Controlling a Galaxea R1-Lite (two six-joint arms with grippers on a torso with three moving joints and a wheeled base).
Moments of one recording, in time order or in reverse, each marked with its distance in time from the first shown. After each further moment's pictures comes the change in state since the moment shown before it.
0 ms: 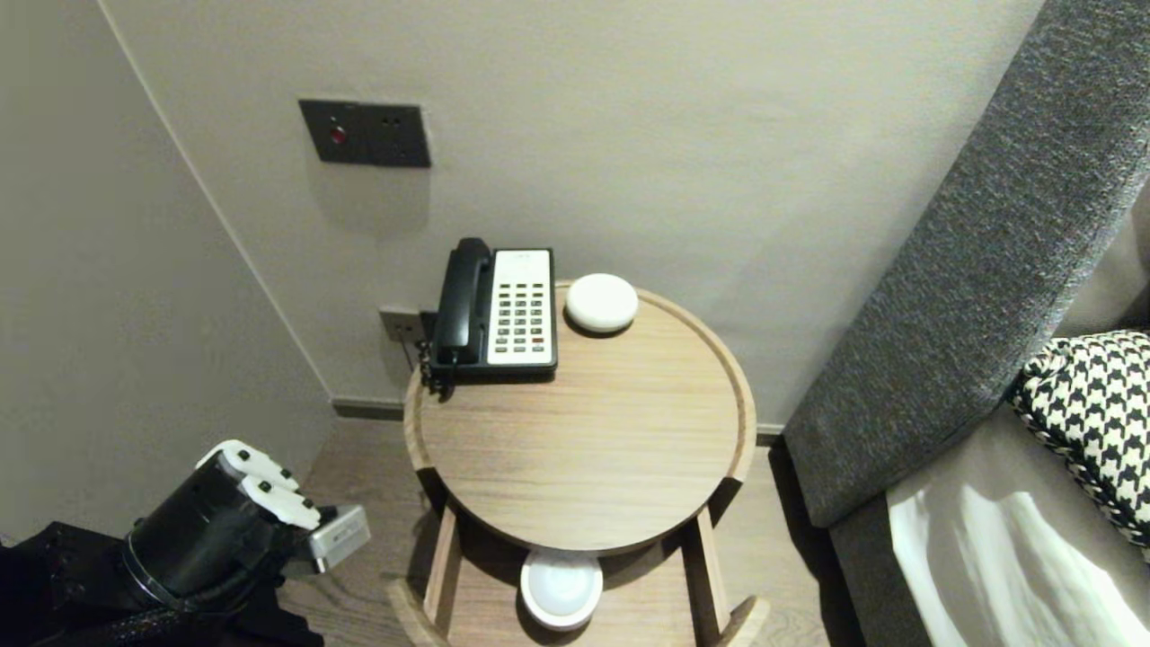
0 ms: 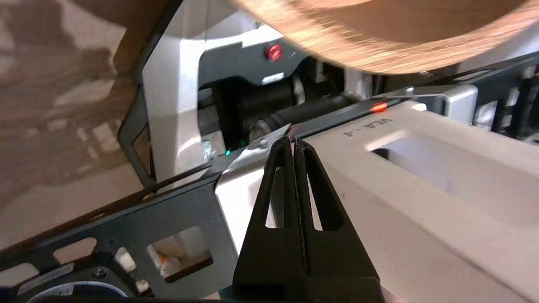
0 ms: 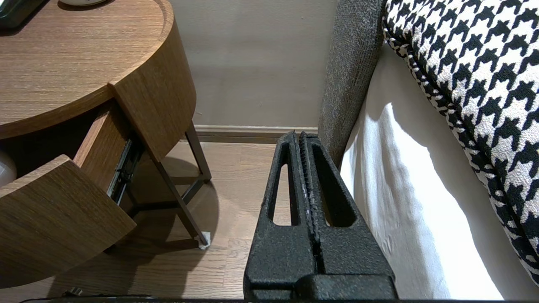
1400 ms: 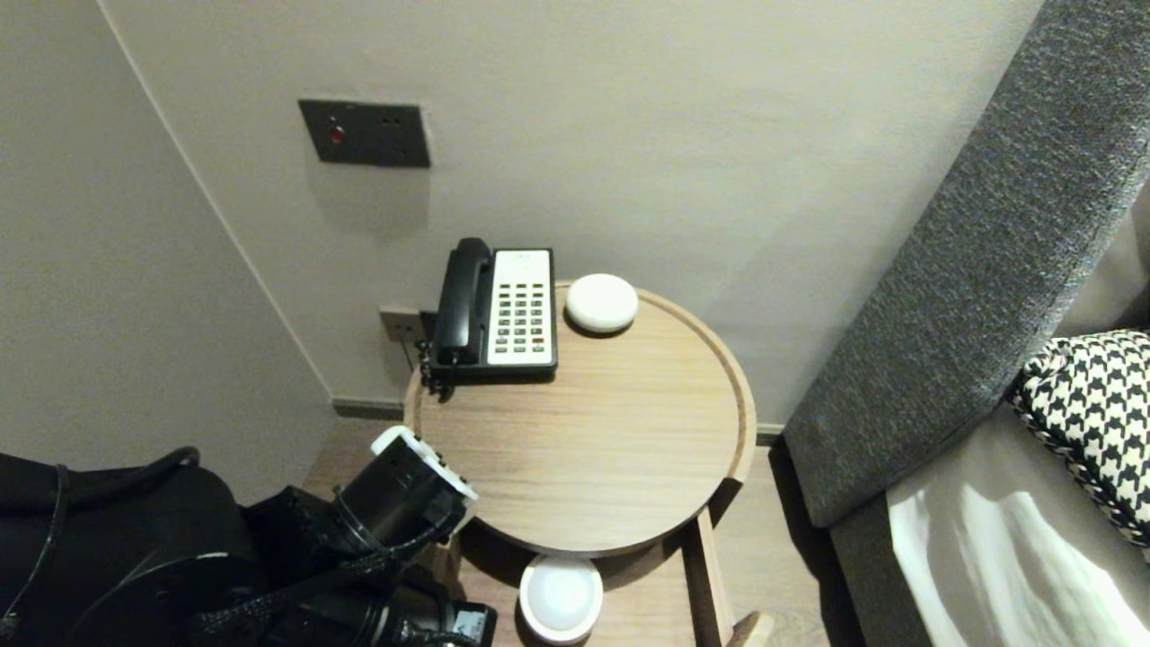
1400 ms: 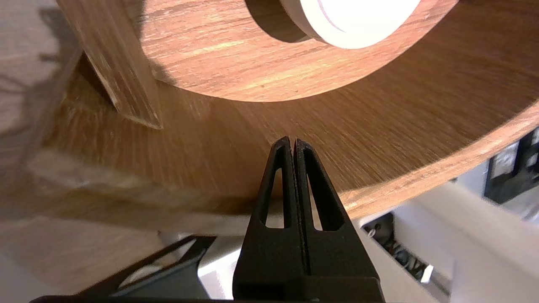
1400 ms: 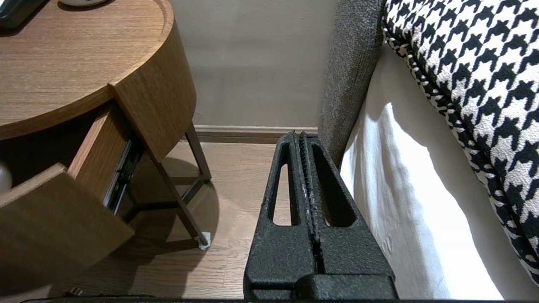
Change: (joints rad) left arm -0.075 0.298 -0.103 -0.176 0.056 0.014; right arm 0.000 0.000 0.000 0.000 0.000 0.000
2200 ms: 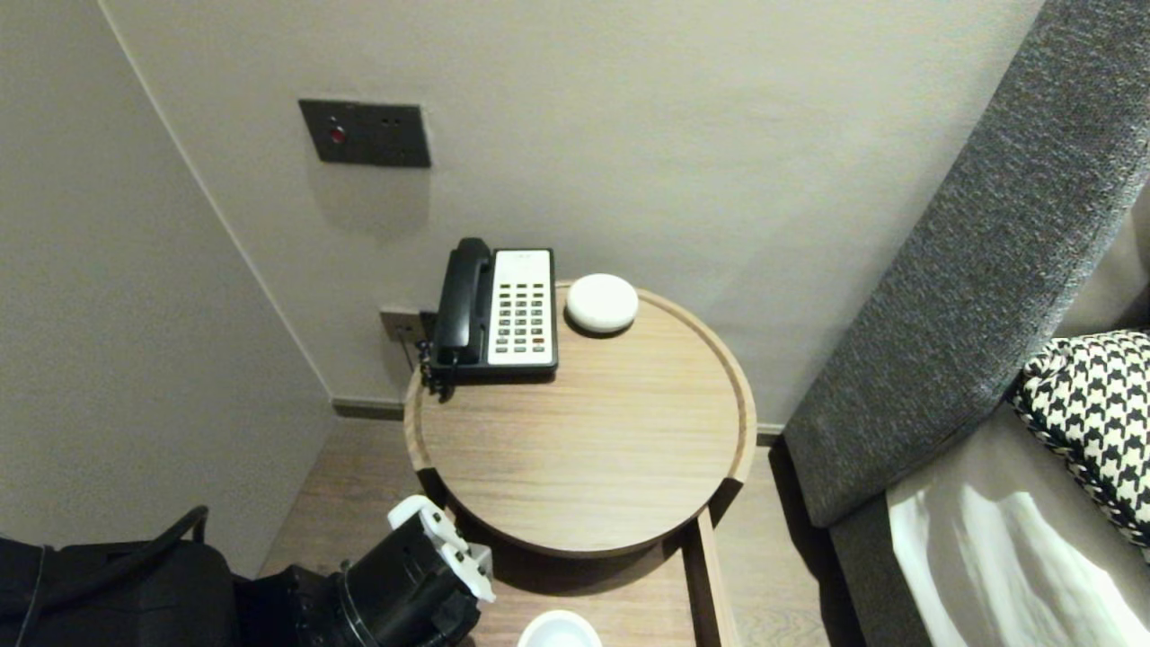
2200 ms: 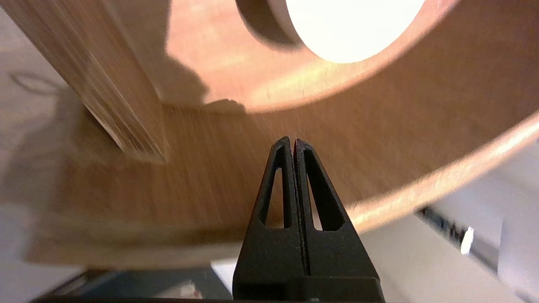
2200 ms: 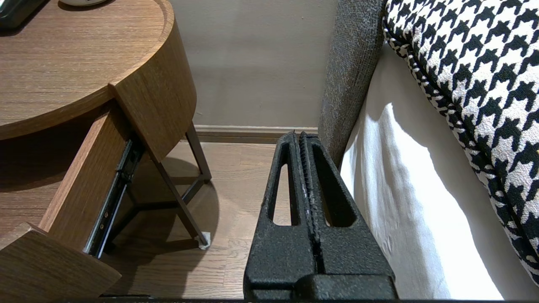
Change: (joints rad) left arm -0.130 -0.018 0.089 -0.029 0.043 -0.010; right arm 0.000 0.000 0.000 0.000 0.000 0.000
